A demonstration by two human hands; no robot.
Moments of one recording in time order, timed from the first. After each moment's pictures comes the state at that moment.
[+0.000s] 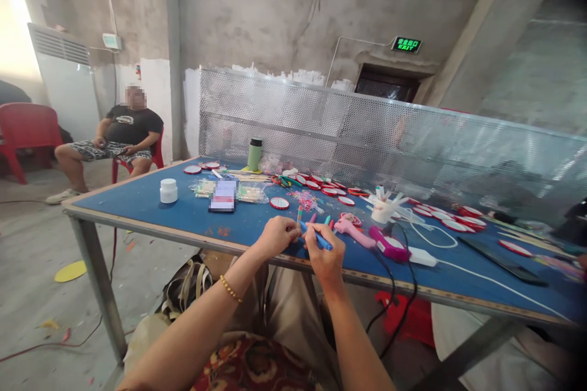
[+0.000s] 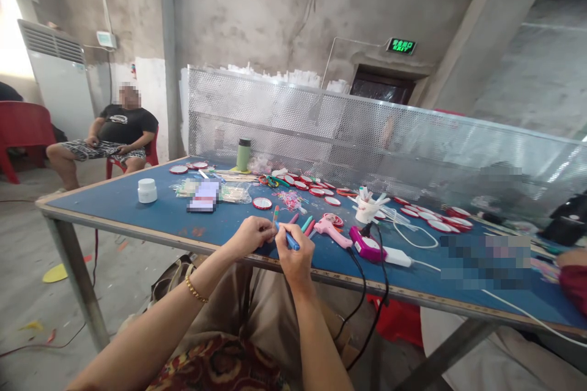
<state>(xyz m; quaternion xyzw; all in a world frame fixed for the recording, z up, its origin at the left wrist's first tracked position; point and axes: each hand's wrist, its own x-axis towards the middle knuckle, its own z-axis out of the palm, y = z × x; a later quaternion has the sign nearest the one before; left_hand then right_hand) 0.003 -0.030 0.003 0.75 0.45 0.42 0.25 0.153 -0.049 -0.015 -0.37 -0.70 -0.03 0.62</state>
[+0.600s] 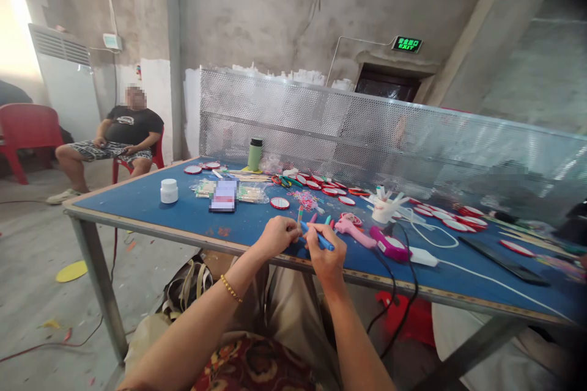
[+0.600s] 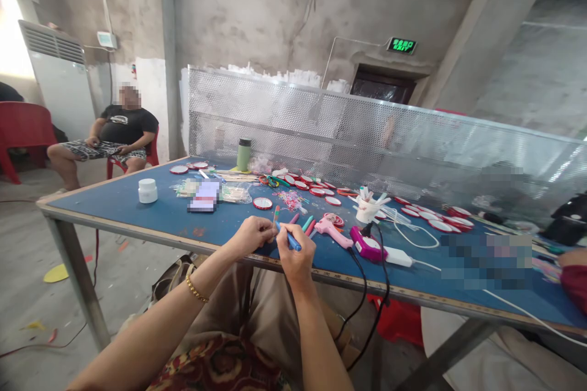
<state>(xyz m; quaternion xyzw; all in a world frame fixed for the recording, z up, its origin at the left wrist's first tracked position) 0.003 -0.028 0.001 0.75 0.44 0.43 0.26 0.154 -0.049 -0.014 -0.36 -0.69 -0.04 0.62</state>
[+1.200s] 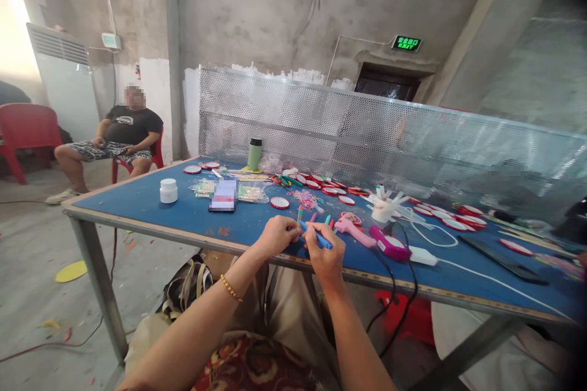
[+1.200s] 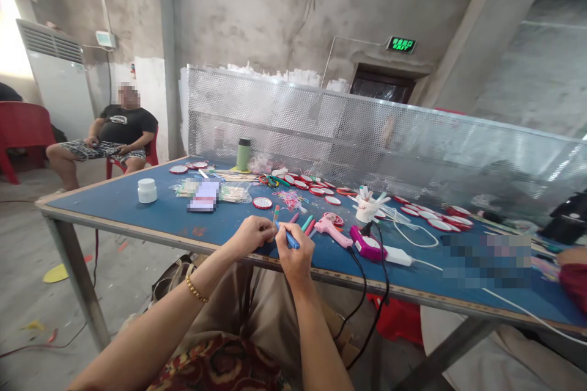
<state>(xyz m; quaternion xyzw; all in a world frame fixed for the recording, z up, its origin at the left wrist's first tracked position) 0.003 -0.029 0.001 0.74 0.44 0.43 0.26 0.153 -0.047 -0.016 -0.35 -0.70 -0.06 0.62</state>
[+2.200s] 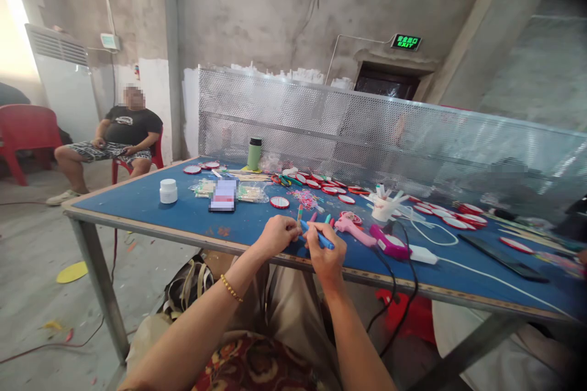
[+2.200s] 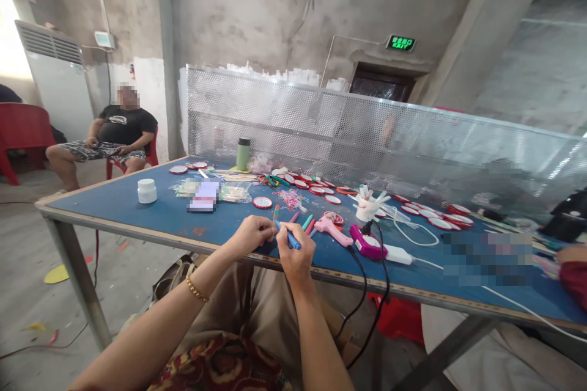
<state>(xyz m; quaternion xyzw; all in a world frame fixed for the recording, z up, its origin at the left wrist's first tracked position) 0.002 -0.032 0.003 0.74 0.44 0.43 0.27 0.153 -0.047 -0.015 -0.36 -0.69 -0.07 0.62</state>
